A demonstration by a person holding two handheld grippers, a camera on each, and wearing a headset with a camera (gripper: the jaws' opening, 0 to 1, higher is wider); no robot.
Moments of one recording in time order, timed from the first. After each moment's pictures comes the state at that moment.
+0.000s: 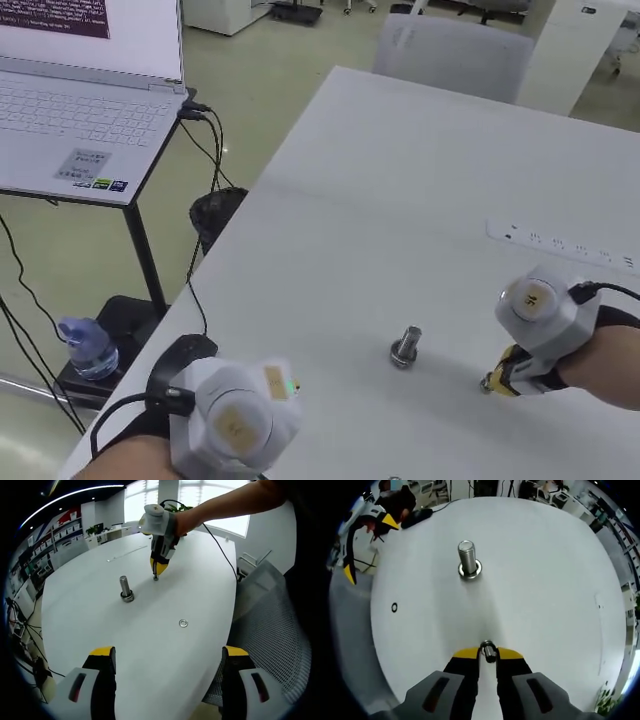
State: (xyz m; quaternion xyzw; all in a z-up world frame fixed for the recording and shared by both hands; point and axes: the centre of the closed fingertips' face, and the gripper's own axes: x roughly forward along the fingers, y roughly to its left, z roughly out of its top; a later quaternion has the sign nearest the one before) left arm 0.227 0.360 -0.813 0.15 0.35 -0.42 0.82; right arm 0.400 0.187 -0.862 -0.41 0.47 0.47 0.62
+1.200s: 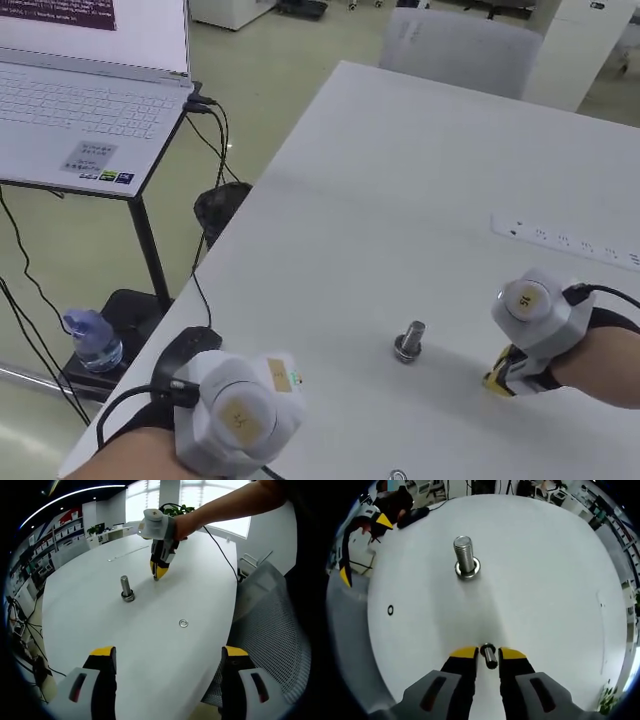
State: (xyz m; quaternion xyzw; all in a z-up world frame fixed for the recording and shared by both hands) left arm 0.225 0.357 -0.814 0.14 0.35 -0.42 0.83; right arm 0.403 0.188 -0.869 -0.40 0.47 0.46 0.63
